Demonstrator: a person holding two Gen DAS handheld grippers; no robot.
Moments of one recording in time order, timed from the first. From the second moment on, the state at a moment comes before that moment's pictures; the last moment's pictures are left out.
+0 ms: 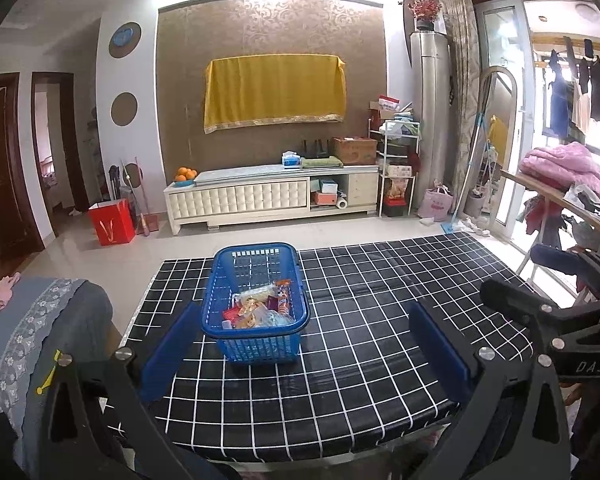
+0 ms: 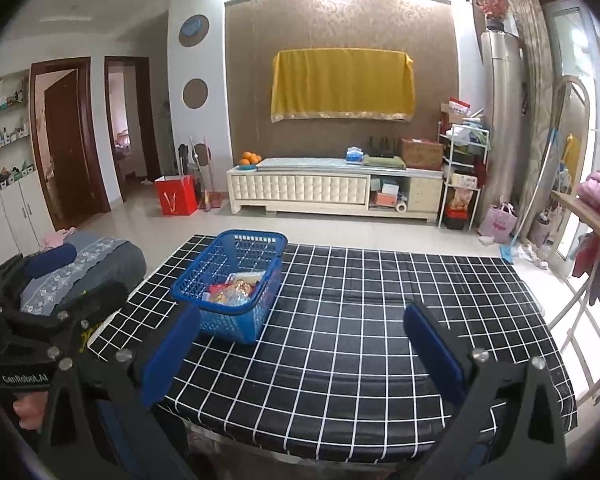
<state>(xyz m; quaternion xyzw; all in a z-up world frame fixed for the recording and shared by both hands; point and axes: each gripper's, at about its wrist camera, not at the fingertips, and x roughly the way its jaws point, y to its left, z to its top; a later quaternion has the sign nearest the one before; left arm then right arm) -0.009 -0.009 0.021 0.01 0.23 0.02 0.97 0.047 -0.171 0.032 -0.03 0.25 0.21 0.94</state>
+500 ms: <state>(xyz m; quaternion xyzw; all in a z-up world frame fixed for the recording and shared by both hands) -0.015 -0.007 0.021 0.00 0.24 0.02 0.97 0.039 -0.171 0.030 -0.03 0.26 0.21 0.94</state>
